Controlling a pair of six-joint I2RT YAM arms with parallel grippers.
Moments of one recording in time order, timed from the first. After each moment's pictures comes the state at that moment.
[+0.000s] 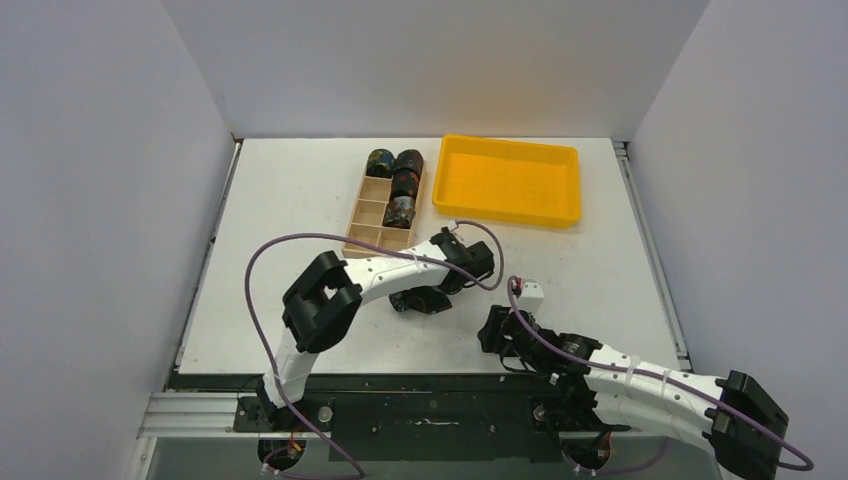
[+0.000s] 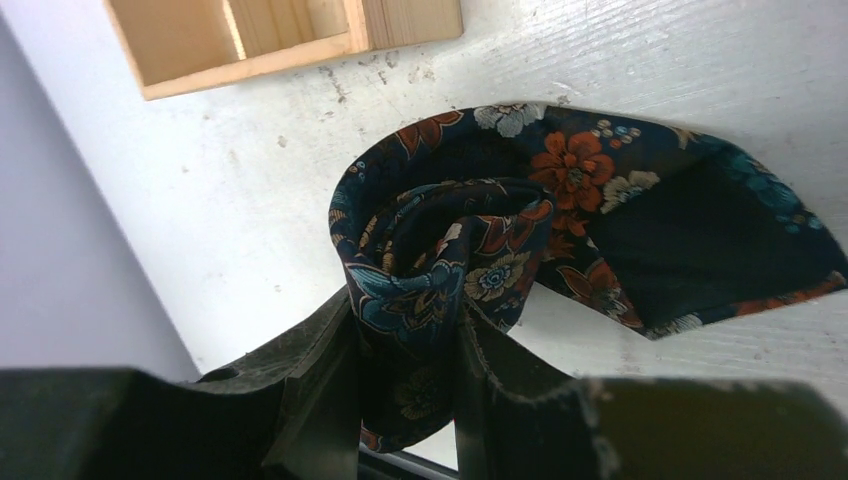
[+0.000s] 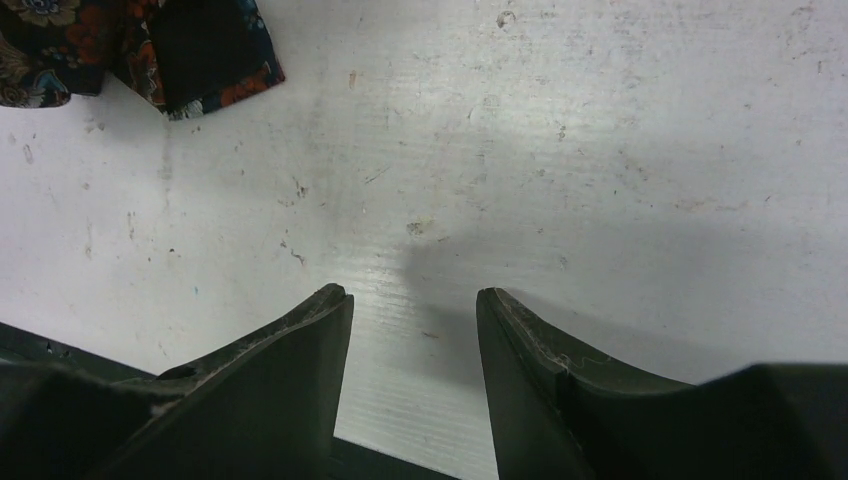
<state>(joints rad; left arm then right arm) -1.02 2.05 1.61 -1.16 -0.68 -0.57 0.96 0.84 0.27 -0.24 0.35 0.85</state>
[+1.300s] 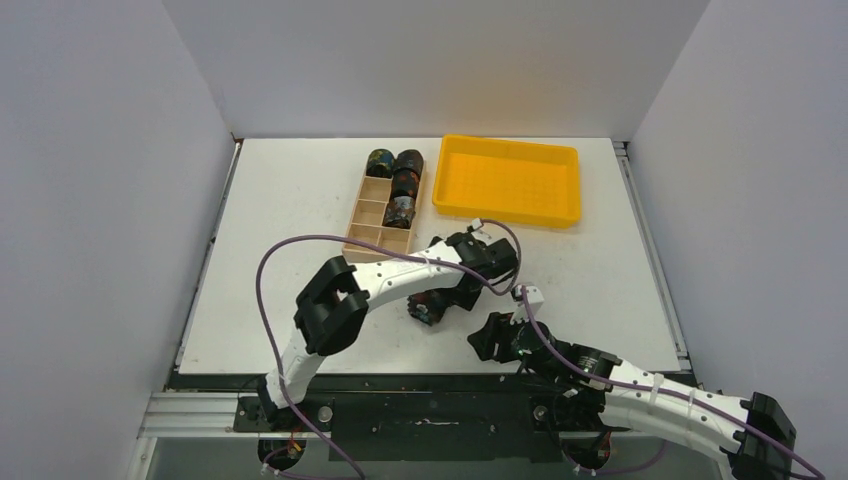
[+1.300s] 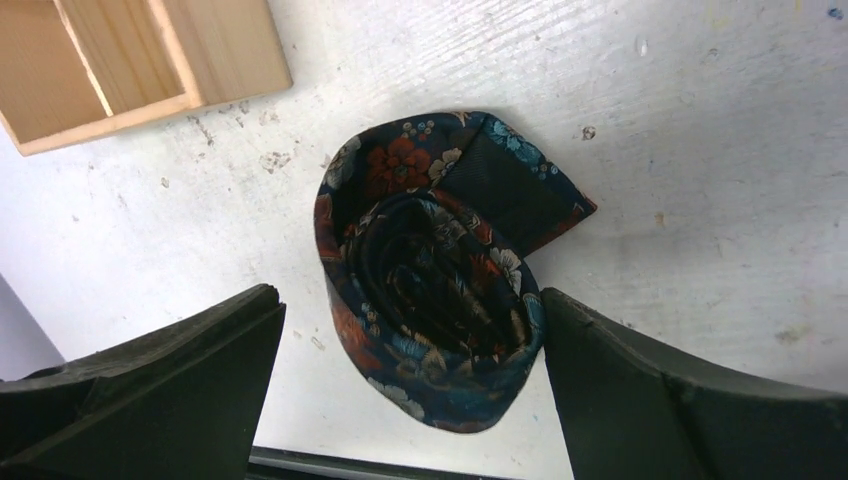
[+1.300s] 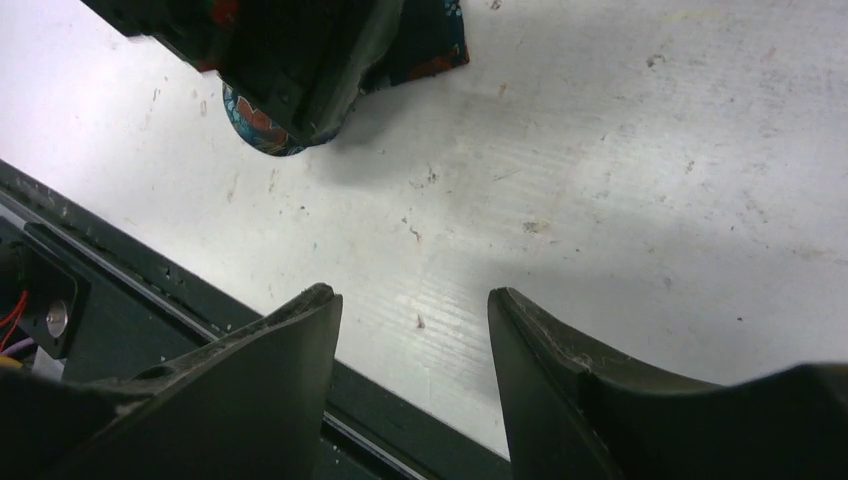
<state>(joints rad) -1.11 2.16 1.83 -1.17 -0.60 -0.60 1.05 0.61 0.20 -0.18 0.30 0.77</state>
